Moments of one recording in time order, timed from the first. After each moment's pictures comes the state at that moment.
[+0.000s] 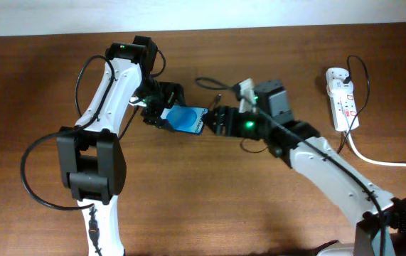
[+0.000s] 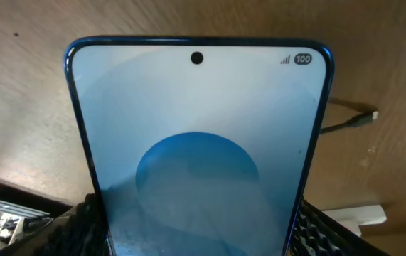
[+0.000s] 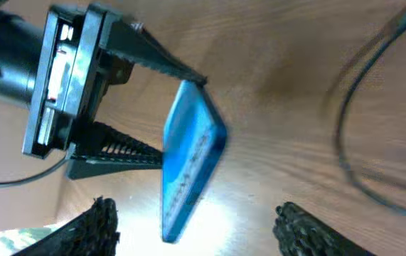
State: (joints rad) left arm -0.20 2.20 1.96 -1.39 0.50 -1.33; right arm 0.42 1.55 1.00 -0.15 -0.51 0.65
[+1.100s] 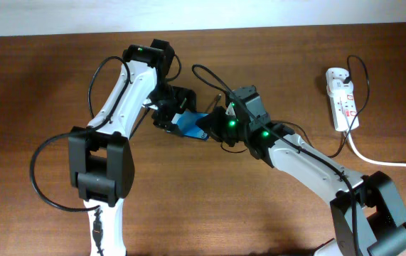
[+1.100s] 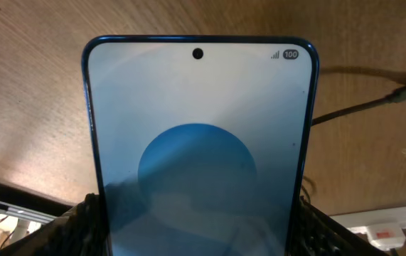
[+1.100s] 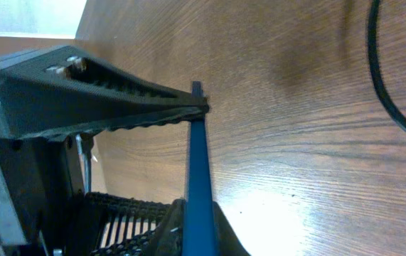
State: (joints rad) left arm -0.28 2.20 1.96 -1.39 0.47 -1.32; right arm 0.49 1.68 1.00 -0.04 -0.45 1.09
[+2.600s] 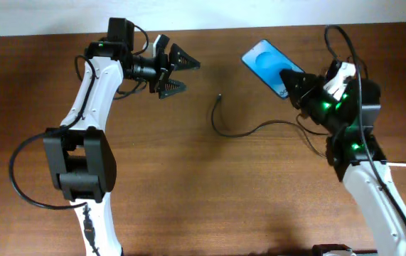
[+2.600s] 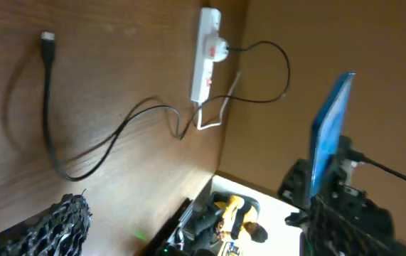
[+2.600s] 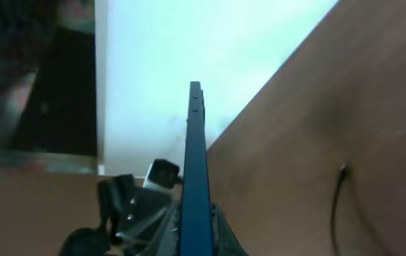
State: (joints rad) left arm -0.10 2.20 1.96 -0.97 1.13 -0.45; right arm -0.02 1.28 0.85 0.19 -0.56 1.15
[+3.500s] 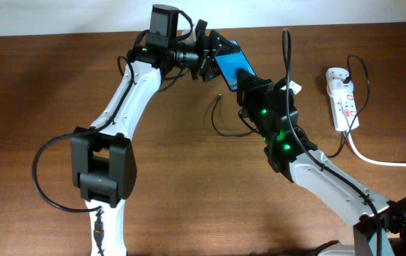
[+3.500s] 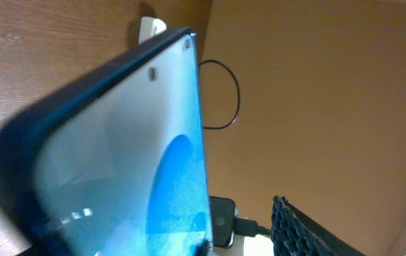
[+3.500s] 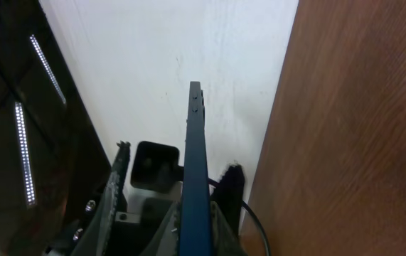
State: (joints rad) left arm -0.30 2.20 1.97 -0.42 1.06 -1.09; right arm 0.41 1.52 0.83 0.50 0.09 1.67
